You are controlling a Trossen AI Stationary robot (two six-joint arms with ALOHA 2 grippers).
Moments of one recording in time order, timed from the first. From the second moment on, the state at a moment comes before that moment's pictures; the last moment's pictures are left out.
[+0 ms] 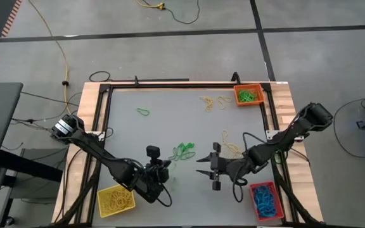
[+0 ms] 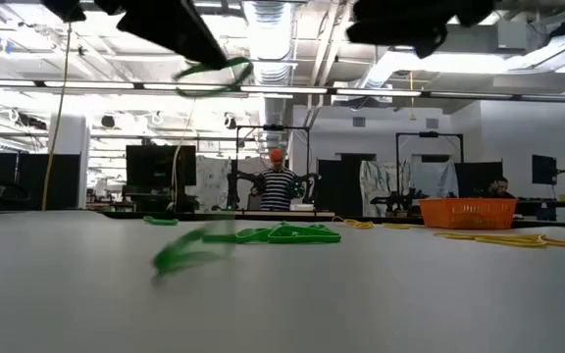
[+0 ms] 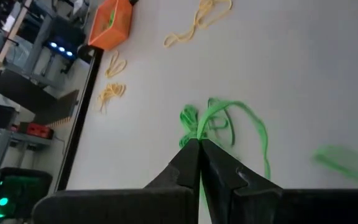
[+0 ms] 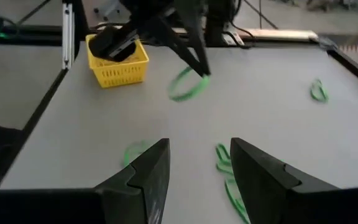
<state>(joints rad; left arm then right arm) -0.59 1.70 1.23 -0.62 -0.89 -0.23 0.53 1.48 0.84 0.21 0.57 0.18</state>
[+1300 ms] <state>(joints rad) -0.58 1.70 1.23 -0.41 -0.86 -0.05 0.32 1.76 0.84 0.72 0.21 0.24</state>
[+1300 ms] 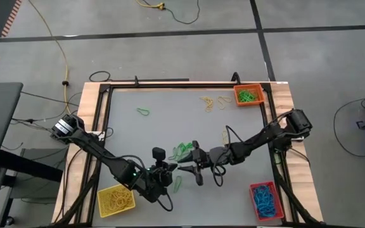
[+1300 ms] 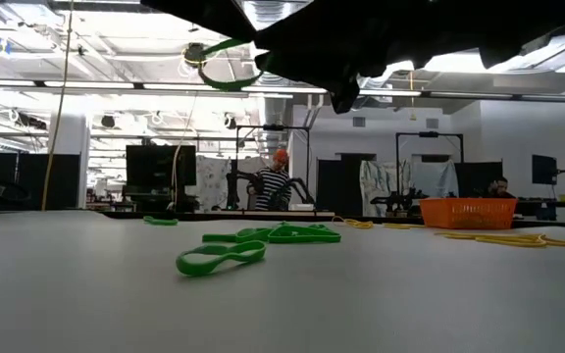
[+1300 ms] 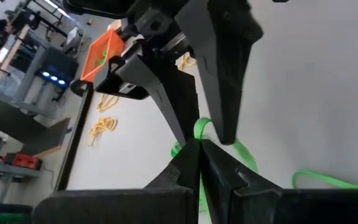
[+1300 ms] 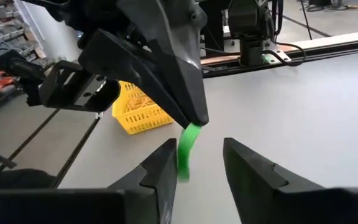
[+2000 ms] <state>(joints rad) -0.58 1.70 1.18 -0.44 -0.84 -0.25 0.20 1.62 0.84 0.39 0.21 0.13</state>
